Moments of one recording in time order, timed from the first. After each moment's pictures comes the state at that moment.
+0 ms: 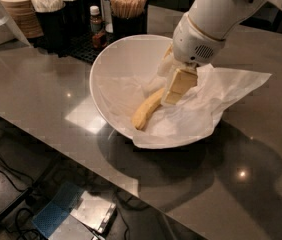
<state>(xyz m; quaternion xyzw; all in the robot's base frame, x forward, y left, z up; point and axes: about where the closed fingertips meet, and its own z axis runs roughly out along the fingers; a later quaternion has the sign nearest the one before) 0.523 -0.059 0.912 -0.71 0.67 0.10 0.18</state>
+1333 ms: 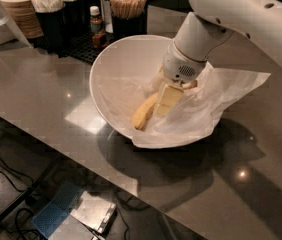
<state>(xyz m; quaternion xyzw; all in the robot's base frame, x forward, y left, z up) 0.548 -0.046 0.849 -0.69 0.70 0.12 0.15</state>
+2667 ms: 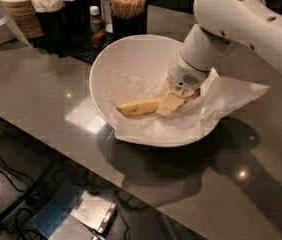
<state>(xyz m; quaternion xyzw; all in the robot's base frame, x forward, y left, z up) 0.550 -0.057 0.828 -0.65 0.73 0.12 0.15</state>
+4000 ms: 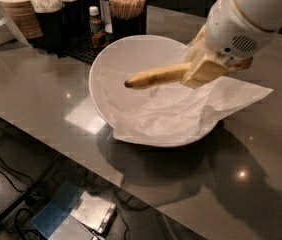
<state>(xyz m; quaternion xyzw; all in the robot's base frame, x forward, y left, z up) 0.487 -0.091 0.975 -0.65 0.72 0.02 0.25</state>
